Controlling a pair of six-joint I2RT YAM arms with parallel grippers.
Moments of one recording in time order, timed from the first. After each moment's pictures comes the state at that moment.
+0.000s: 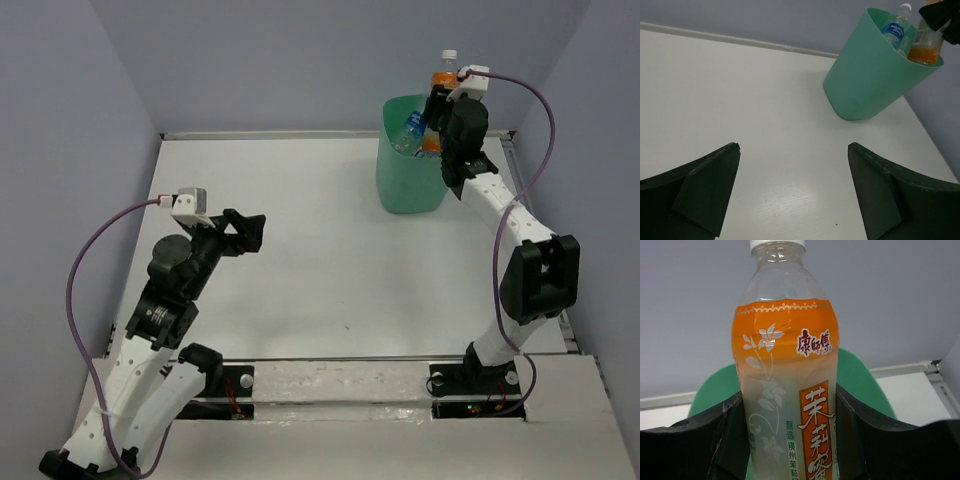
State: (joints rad) left arm -0.40 0.60 0.73 -0.22 -0.06 -0.41; right arm 0.22 1.69 1.48 0.29 0.32 0.09
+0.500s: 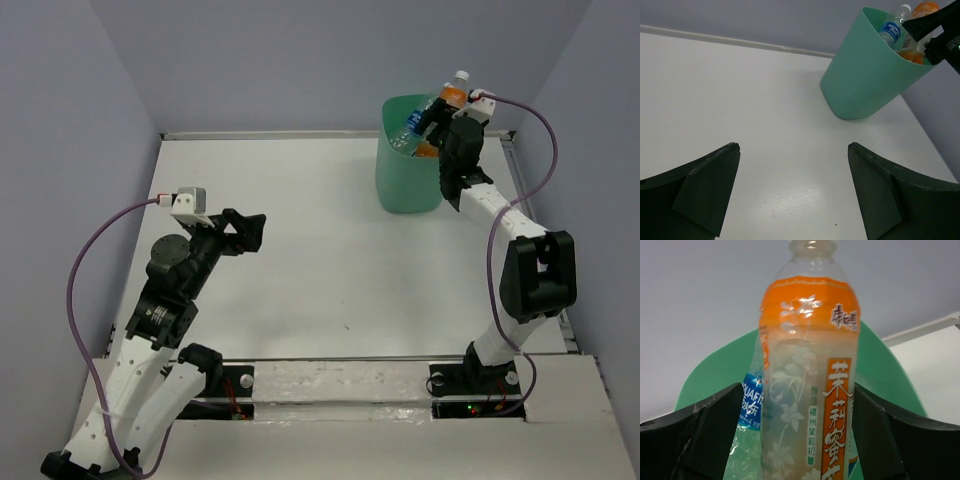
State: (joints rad) left arm -0.38 0.59 0.73 -0.20 -0.03 -0.41; right arm 0.19 1.70 1.31 0.42 0.36 0.35
